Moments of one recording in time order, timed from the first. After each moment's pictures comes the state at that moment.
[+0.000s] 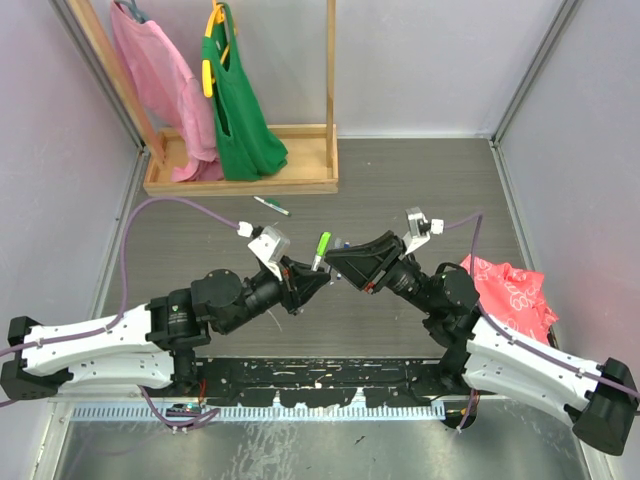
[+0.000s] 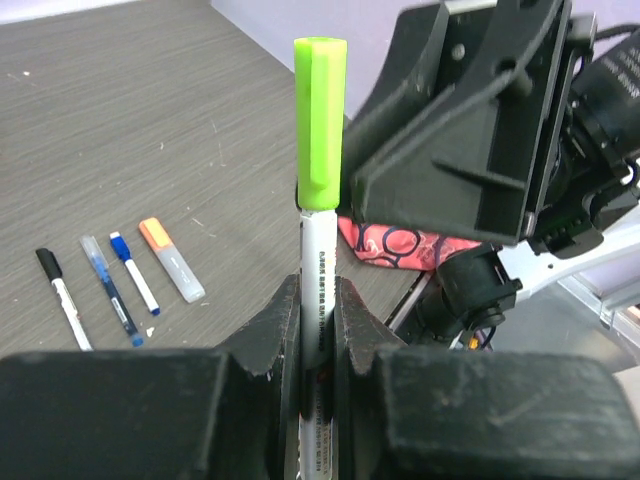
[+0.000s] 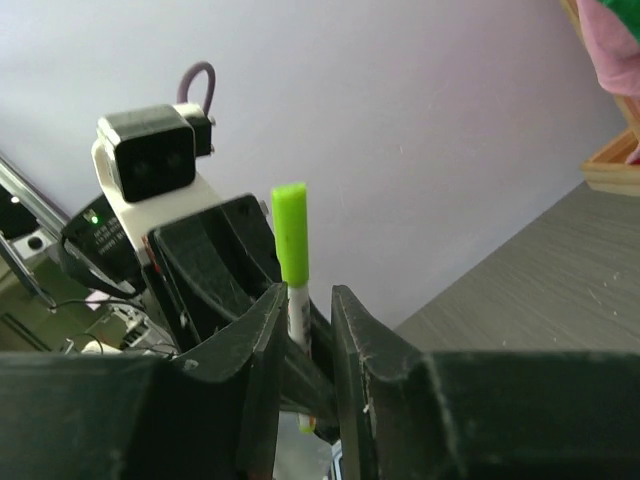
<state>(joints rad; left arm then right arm) -1.35 0.88 0.88 -0.06 -0.40 -0.38 0.90 0.76 0.46 0.79 -0.16 0.87</state>
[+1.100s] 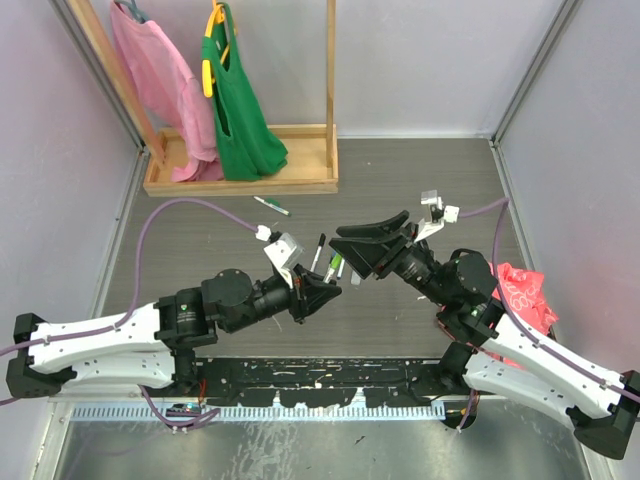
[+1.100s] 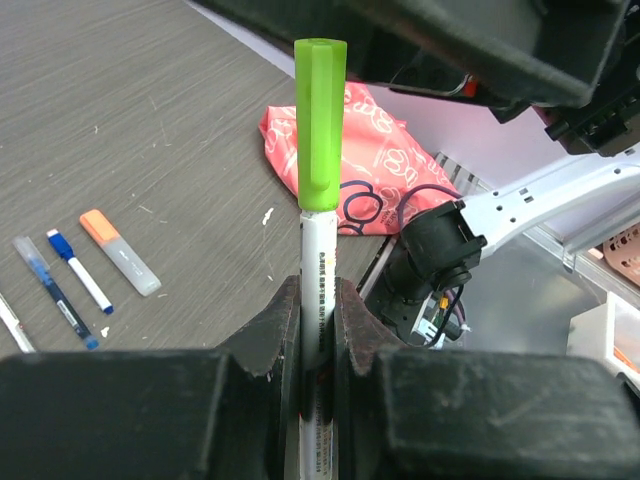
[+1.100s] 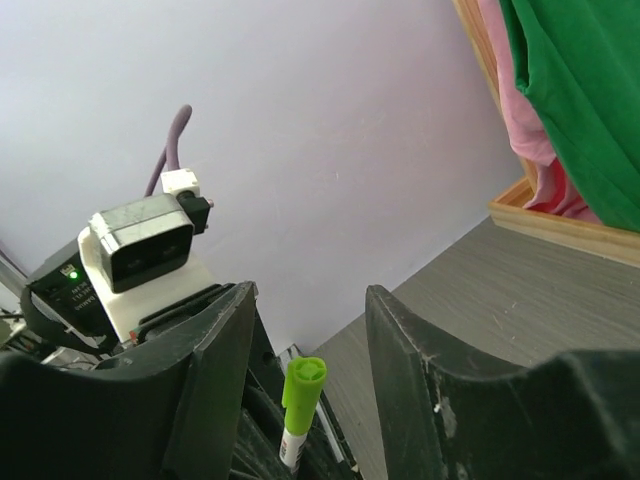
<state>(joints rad) -1.35 0.92 0.88 -0.04 -0.26 -0.38 0.90 0.69 0.68 0.42 -0.08 0.66</state>
